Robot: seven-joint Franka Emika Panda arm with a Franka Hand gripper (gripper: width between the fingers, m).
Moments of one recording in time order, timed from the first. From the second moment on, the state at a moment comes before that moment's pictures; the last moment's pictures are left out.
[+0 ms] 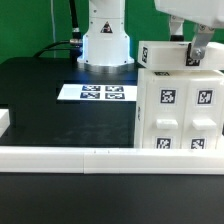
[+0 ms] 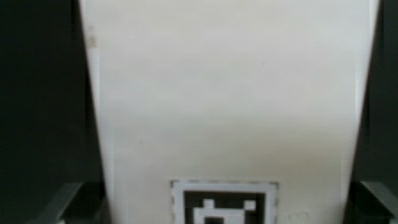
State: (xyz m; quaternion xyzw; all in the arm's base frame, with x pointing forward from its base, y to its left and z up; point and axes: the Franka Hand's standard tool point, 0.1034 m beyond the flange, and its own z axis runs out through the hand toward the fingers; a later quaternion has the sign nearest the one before) arm 0.614 0.085 0.163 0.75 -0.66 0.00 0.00
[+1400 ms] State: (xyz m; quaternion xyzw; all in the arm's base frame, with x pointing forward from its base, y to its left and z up) arm 0.616 0.099 0.185 0.76 -0.64 -0.01 -0.03
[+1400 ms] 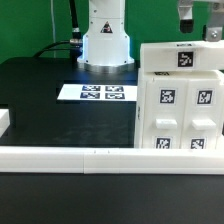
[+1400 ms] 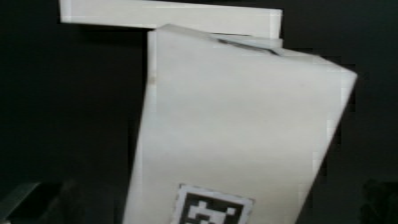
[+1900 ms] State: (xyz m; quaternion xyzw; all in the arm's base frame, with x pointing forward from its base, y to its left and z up) arm 0.617 0.103 0.185 0.90 -0.43 0.00 -0.03
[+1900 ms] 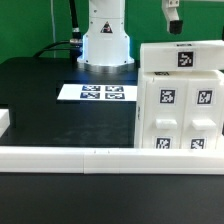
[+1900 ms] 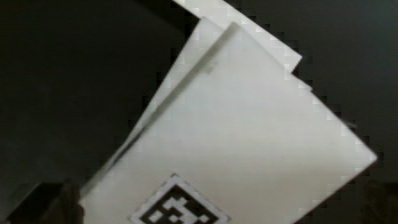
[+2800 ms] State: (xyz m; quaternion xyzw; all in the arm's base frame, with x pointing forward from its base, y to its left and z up) arm 0.623 0.097 0.190 1.00 -0.03 0.02 -0.03
